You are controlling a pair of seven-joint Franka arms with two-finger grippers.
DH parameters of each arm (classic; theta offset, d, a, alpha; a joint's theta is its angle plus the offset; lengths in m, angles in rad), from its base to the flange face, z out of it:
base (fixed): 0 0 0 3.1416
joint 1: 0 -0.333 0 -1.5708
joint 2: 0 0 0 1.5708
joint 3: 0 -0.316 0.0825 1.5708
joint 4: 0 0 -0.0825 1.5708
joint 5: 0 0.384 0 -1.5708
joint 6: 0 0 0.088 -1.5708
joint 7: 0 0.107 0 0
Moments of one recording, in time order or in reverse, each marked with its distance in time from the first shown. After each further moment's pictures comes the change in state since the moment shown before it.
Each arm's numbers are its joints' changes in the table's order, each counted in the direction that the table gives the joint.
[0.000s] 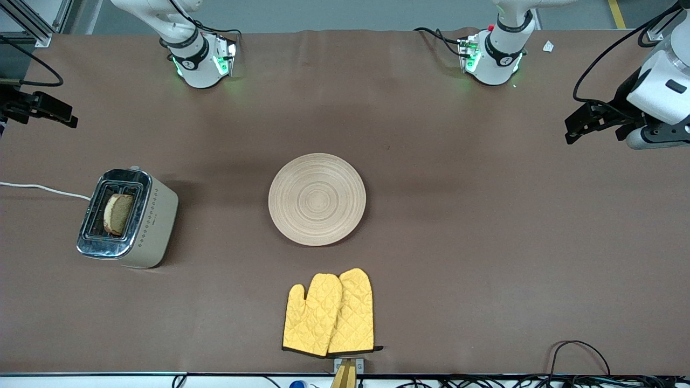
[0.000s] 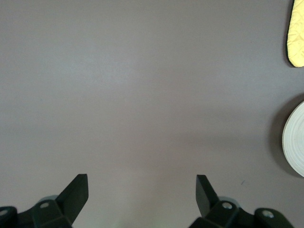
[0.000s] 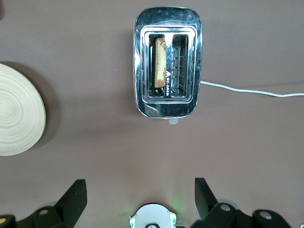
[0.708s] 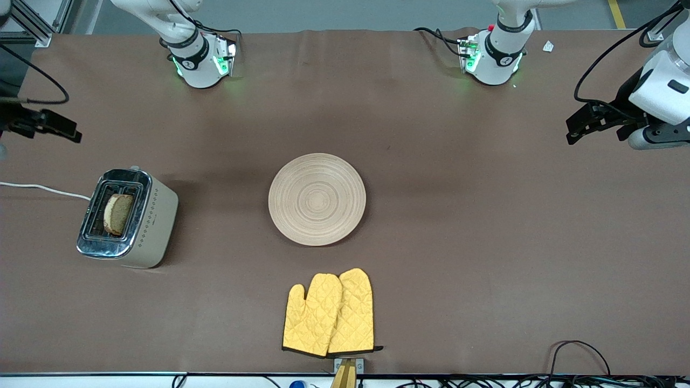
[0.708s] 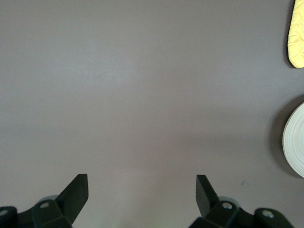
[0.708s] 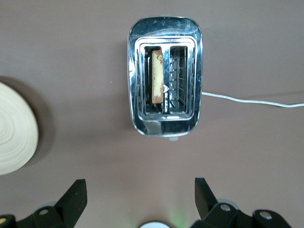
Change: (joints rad) left arm -0.003 -0.001 -0.001 -0.002 0.000 0.000 0.000; right arm 0.003 -0.011 0.021 0.149 0.003 -0.190 0.000
